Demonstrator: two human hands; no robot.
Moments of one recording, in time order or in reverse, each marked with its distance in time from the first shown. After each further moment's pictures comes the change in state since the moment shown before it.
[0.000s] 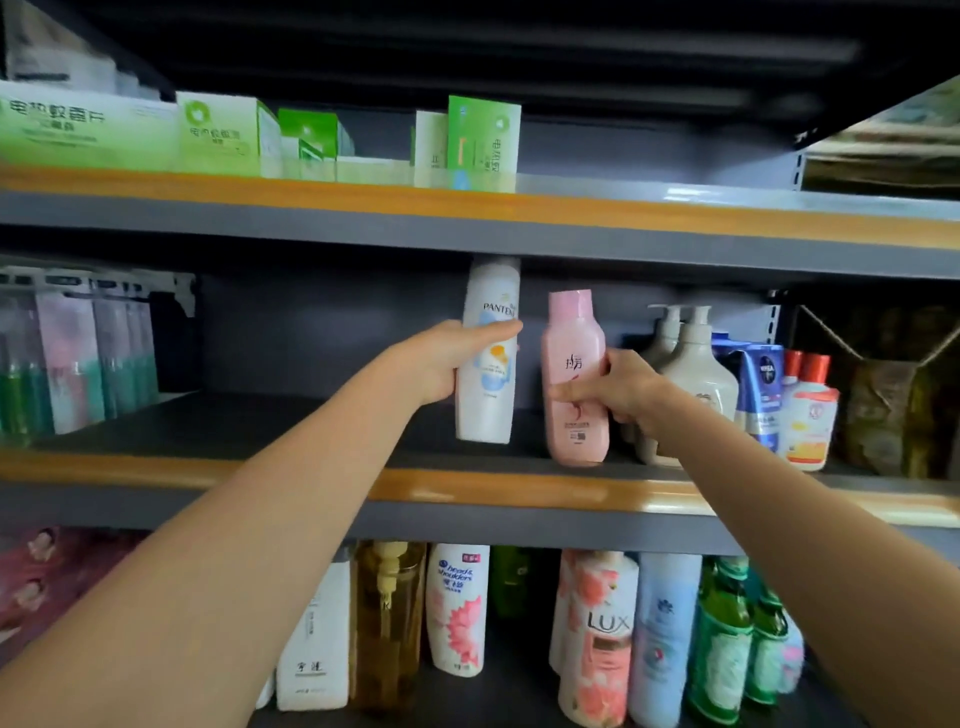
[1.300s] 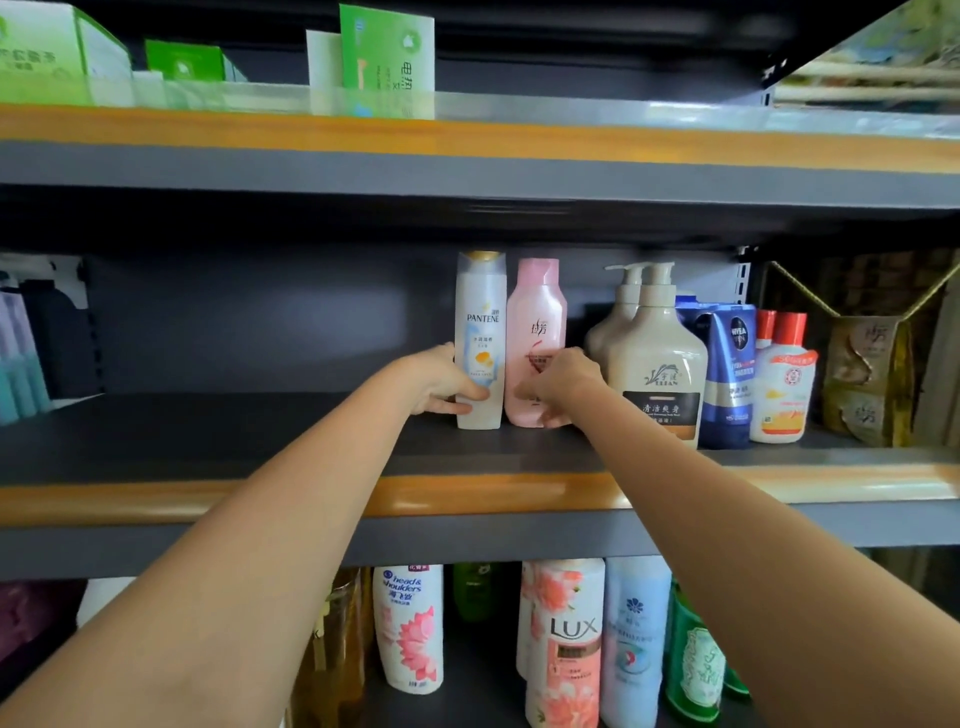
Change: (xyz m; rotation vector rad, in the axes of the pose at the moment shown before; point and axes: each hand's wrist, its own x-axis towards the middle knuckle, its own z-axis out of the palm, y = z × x) left_hand 0.088 -0.056 0.036 0.306 -0.017 -0.138; right_hand 0.056 0.036 0.024 -0.122 0.107 0.239
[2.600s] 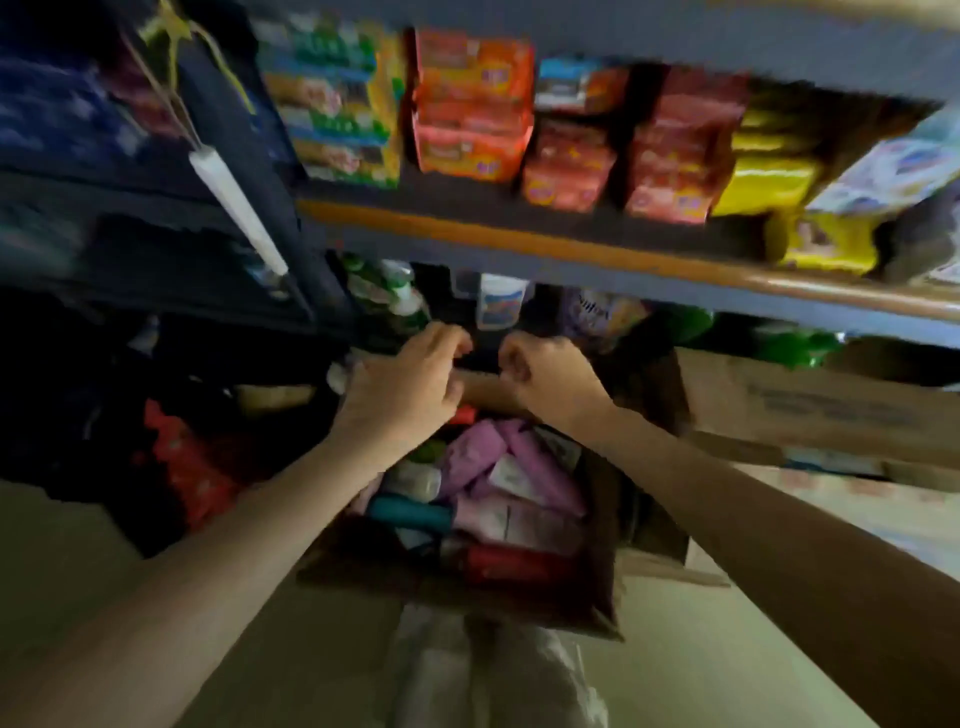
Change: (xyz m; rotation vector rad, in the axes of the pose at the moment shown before) left_hand -0.388 -0.553 0.016 0.735 -0.030 -0.086; right_hand -0.386 0.278 0.414 -0.407 -0.744 -0.317
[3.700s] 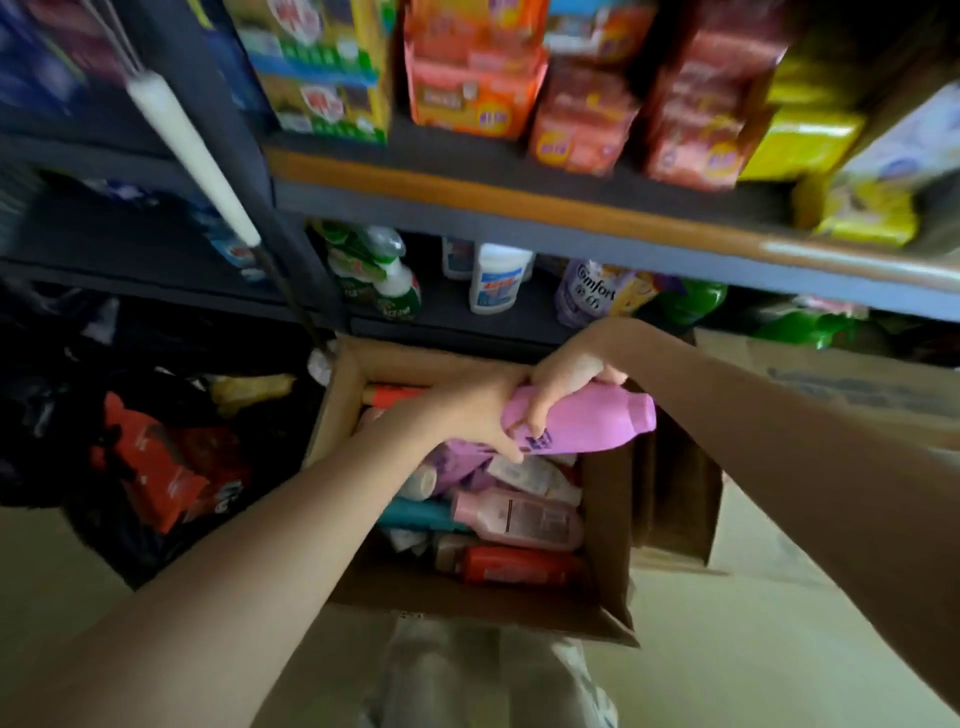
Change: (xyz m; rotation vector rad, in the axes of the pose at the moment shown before) left_hand 0.034 0.003 0.056 -0.135 -0.617 0.134; right_hand 0.047 0.027 0.001 0.113 -1.132 0.558
